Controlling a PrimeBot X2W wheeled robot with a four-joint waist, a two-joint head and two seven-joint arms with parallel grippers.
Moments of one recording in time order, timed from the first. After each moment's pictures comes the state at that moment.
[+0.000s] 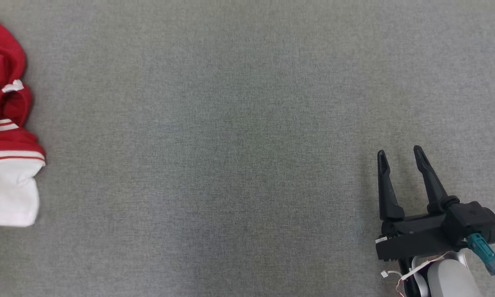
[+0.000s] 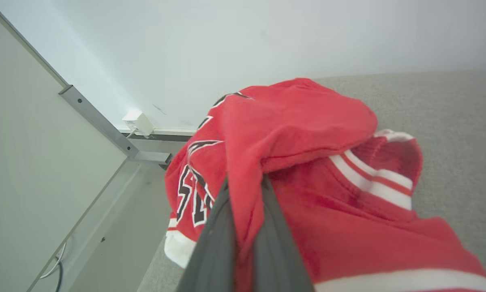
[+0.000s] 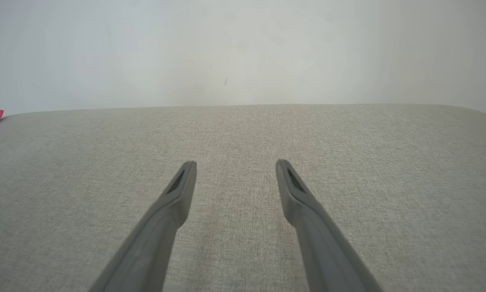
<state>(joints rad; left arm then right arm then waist) -0.71 0.55 0.11 0.83 -0.28 -0.12 -0.16 -0.21 -0.06 0.01 0.12 0.08 0.13 -0.24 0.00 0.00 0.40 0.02</state>
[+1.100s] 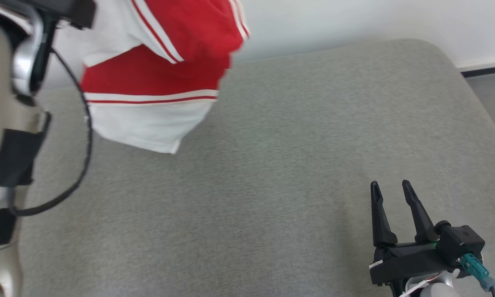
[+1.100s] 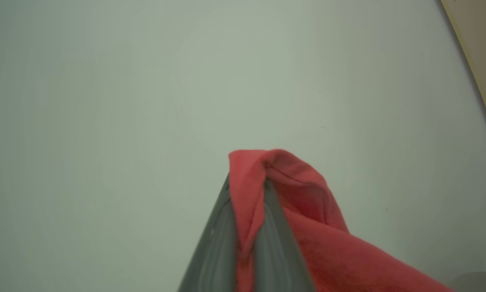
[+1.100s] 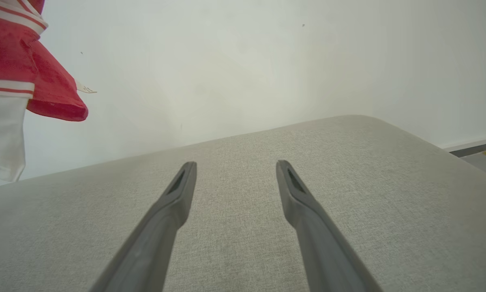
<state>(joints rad) -1.19 0.35 -0.31 0.27 -0.28 -0.13 -0.03 -0.14 -0.05 0.04 0.21 0.23 0.13 -0.26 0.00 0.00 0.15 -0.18</state>
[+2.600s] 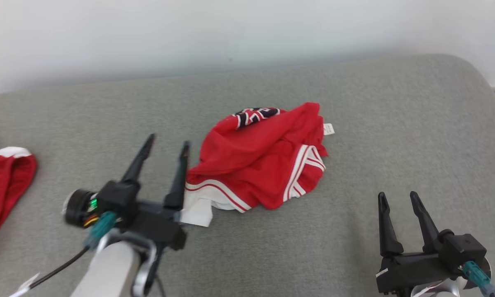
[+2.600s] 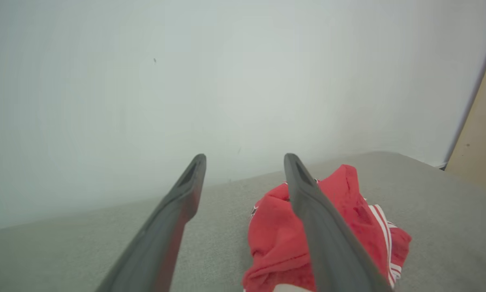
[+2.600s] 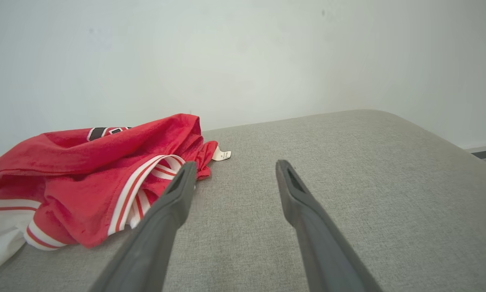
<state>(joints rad) -0.47 0.21 -0.41 0.30 -0.36 0.00 -0.26 -0.12 -0.05 0.00 0.24 0.18 0.13 -0.26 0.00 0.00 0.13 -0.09</state>
